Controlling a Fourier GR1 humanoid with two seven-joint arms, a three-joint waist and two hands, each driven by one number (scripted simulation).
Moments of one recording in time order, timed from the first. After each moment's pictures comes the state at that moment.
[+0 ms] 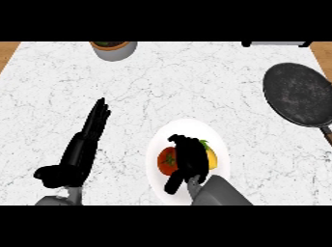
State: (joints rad) left arm -0.03 0.14 -0.24 -1.58 0.10 0.13 -0.12; right arm -0.39 0.00 0.71 -1.19 0.66 -0.13 0.83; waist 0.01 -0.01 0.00
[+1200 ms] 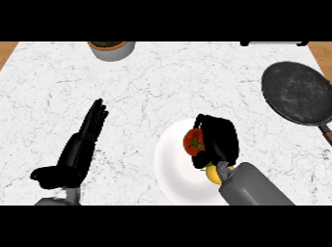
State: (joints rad) left arm -0.01 0.11 -0.19 -1.58 0.07 0.08 -0.12; right arm -0.40 -0.18 0.64 -1.33 0.89 -0.18 0.75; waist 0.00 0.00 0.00
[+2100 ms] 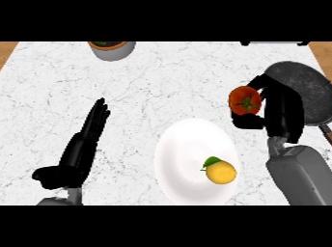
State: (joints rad) left arm -0.02 0.09 -0.19 -1.60 0.04 0.08 -0.10; right arm -0.38 -0.29 0.26 -1.53 0.85 -0.34 0.65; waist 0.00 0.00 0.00
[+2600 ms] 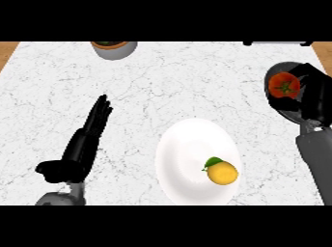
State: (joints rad) left arm -0.05 0.08 -0.18 -1.57 0.04 0.06 -0.09; right arm -0.46 -0.37 0.02 -1.16 0.78 -0.54 0.35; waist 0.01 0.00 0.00
